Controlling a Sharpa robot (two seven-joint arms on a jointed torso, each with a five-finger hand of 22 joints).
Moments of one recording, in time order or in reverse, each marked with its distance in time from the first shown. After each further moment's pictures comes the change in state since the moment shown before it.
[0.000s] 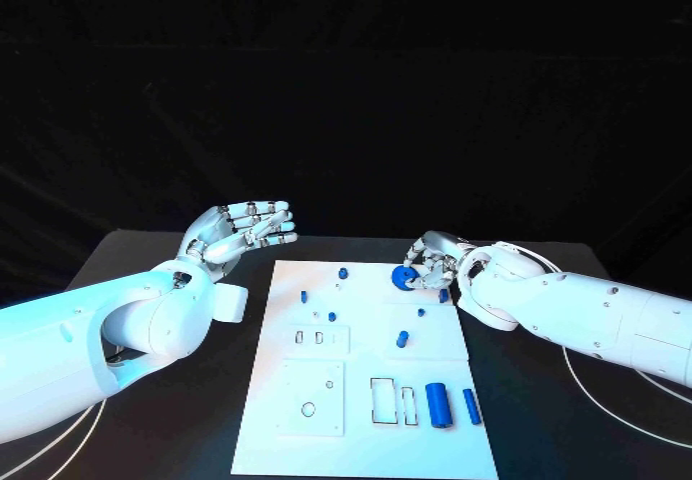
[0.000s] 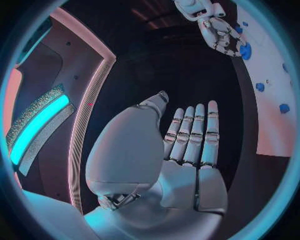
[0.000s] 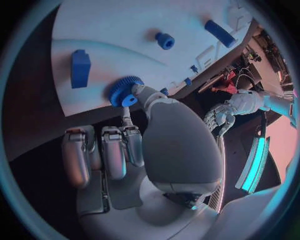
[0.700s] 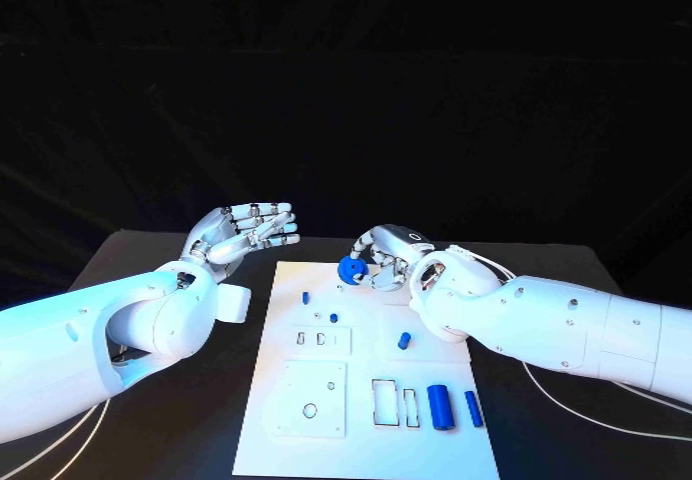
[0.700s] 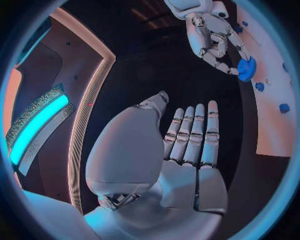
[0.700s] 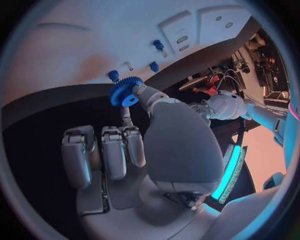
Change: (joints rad) left arm 0.000 0.011 0.000 -0.009 0.000 0.001 -0.003; left_hand 0.000 0.000 0.003 -0.003 0.000 0.000 0.000 0.000 0.000 0.000 0.000 0.000 0.000 0.000 0.000 0.000 0.001 0.000 0.000 0.000 0.000 -0.001; right arm 0.008 0.107 0.003 0.141 -0.163 -0.173 -0.036; right_hand -0.028 -0.011 0.033 0.000 0.010 0.006 0.001 -0.001 -0.003 -0.004 -0.004 0.015 0.000 0.000 0.000 0.004 0.001 -0.013 0.001 -0.006 0.022 0.000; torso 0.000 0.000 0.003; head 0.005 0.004
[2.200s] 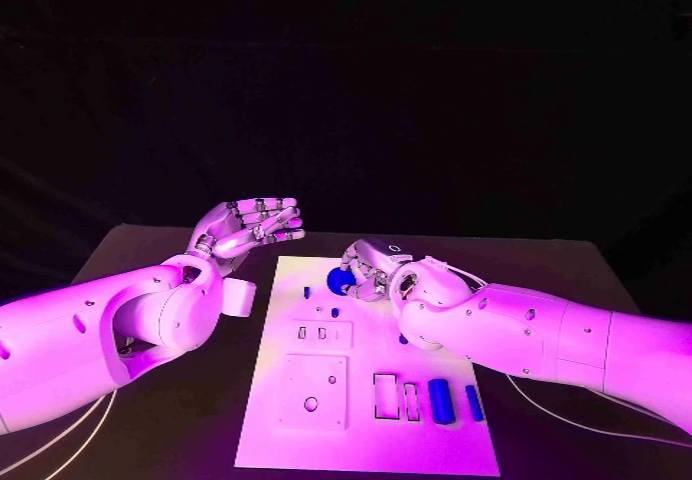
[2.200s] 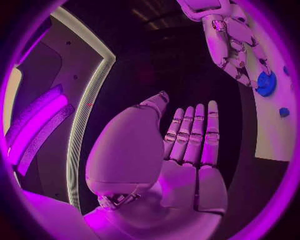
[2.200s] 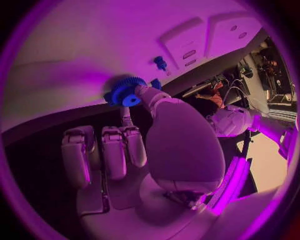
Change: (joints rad) left arm 0.000 0.008 0.000 -0.004 0.000 0.005 -0.007; left_hand 0.000 0.000 0.004 -0.004 0.000 0.000 0.000 0.000 0.000 0.000 0.000 0.000 0.000 0.000 0.000 0.000 0.001 0.000 0.000 0.000 0.000 0.000; right arm -0.049 0.107 -0.010 -0.103 -0.049 0.021 -0.068; right_hand -0.029 -0.021 0.022 0.002 -0.014 -0.006 -0.002 -0.019 -0.006 0.004 -0.004 -0.010 0.000 0.000 0.000 0.000 0.000 0.000 0.000 0.000 0.000 -0.001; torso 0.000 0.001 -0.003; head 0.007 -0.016
